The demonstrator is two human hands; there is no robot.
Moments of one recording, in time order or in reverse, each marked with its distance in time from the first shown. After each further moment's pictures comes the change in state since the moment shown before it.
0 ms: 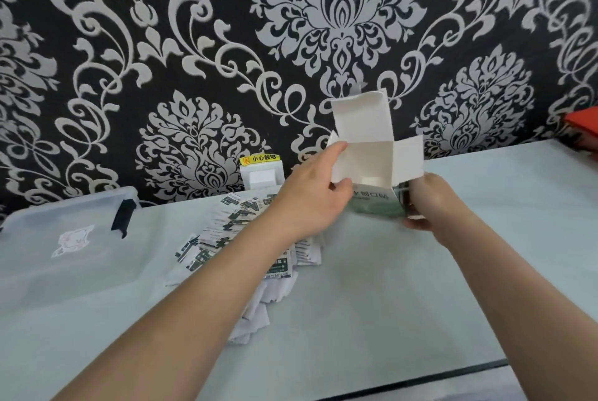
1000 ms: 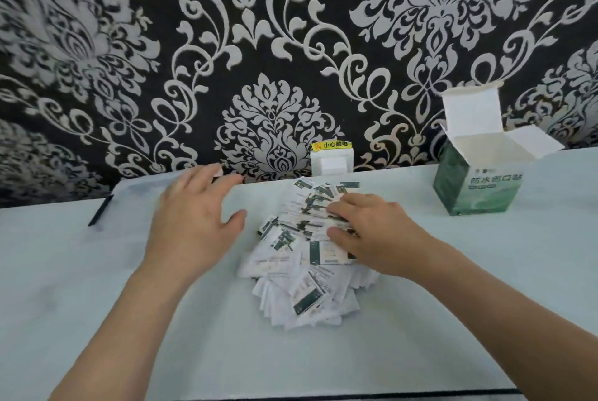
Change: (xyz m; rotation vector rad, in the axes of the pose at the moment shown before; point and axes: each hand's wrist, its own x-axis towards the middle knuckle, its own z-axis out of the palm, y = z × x) left_hand -0.130 -0.134 -0.117 0.671 0.312 -0.327; right_hand -0.057 0.005 0.139 -1.067 -0.364 -0.818
